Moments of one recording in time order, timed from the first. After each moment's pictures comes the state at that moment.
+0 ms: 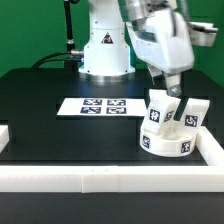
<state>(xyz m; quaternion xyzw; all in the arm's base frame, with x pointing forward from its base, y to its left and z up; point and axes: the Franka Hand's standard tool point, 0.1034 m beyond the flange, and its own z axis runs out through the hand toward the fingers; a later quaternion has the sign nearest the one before) 0.555 0.073 0.109 -0.76 0.64 0.06 0.12</state>
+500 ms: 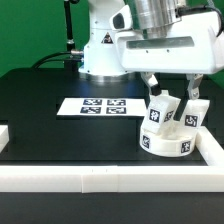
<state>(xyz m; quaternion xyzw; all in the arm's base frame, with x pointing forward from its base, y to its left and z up) 0.556 0.082 0.098 -0.92 0.38 0.03 0.11</state>
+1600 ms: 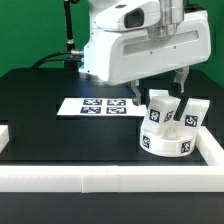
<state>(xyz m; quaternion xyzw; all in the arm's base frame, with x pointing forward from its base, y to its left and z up) 0.557 0.060 0.095 -0.95 -0.30 -0.02 0.04</state>
